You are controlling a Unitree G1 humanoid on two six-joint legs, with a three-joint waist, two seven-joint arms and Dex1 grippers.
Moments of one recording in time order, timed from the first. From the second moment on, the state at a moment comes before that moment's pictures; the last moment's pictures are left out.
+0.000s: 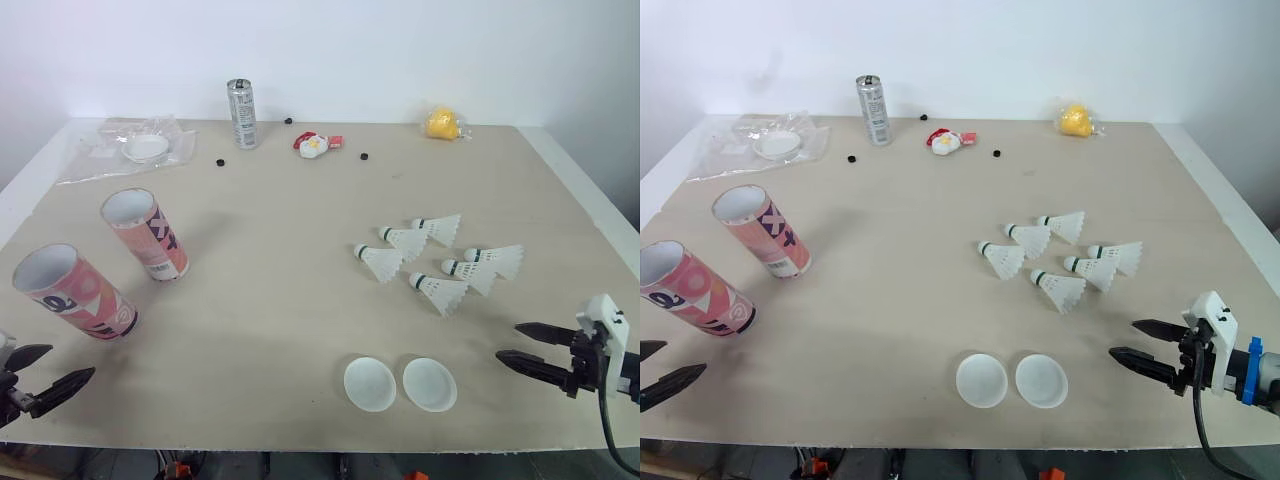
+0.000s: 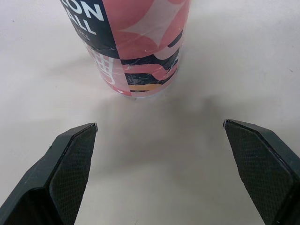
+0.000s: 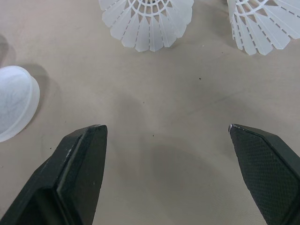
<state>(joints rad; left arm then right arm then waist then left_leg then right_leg) 0.57 0.81 0.82 -0.33 -0.52 0.58 -0.97 0.15 -0.95 -0.44 0.12 0.49 0.38 1.25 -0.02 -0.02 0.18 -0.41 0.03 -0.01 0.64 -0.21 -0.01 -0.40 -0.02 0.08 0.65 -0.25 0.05</state>
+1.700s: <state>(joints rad) 0.28 0.40 0.62 -0.12 -0.35 0.14 -0.60 -0.54 -0.53 0.17 -0.24 0.61 0.57 1.07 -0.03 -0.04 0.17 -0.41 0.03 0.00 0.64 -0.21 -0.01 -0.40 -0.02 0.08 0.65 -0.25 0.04</state>
